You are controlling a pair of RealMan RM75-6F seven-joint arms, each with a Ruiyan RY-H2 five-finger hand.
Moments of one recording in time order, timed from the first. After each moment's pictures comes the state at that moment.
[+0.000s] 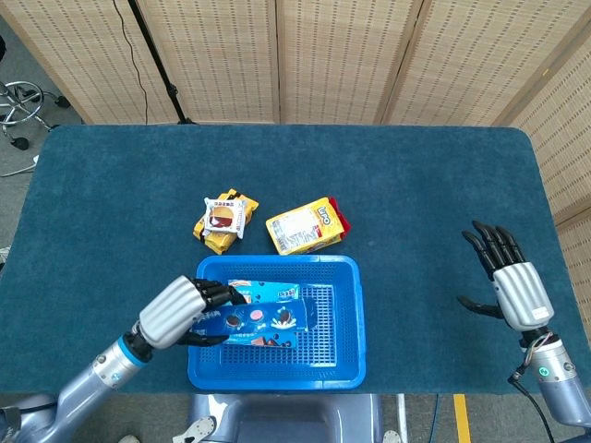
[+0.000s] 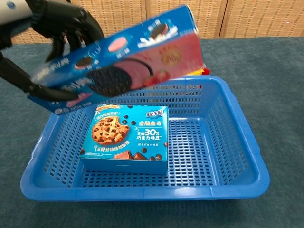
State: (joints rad) left arm -0.52 -1.28 -0.07 -1.84 1.85 1.17 -0.10; right arm 0.29 -1.22 0.07 -1.35 -1.63 1.51 0.29
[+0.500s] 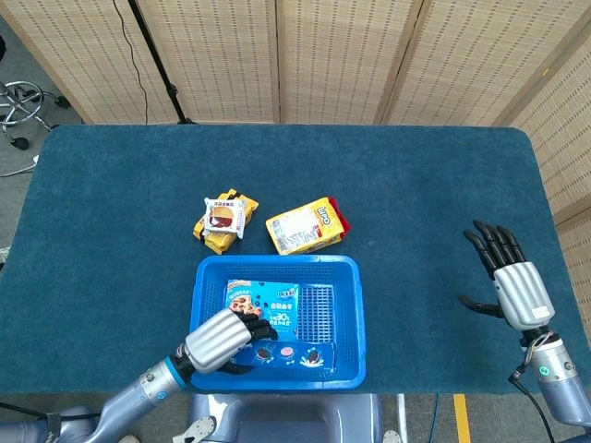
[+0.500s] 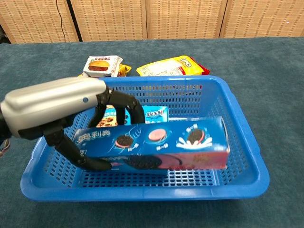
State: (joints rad) left arm -0.56 -1.44 0.00 -1.84 1.71 0.98 0.14; right arm 0.29 -1.22 0.07 -1.35 -1.63 1.49 0.29
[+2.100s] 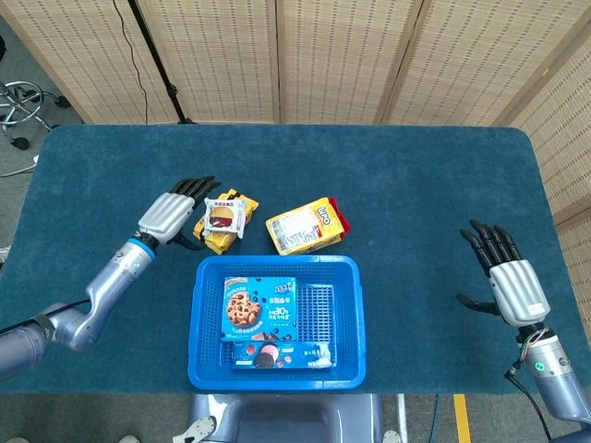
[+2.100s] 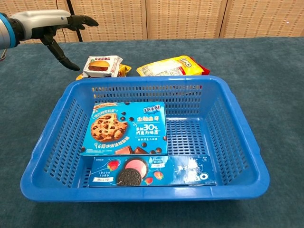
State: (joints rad) left arm -0.84 -1.39 -0.22 -1.28 1.25 0.73 -0.16; right arm 0.31 -1.23 0.08 -1.34 -1.60 1.45 0.27
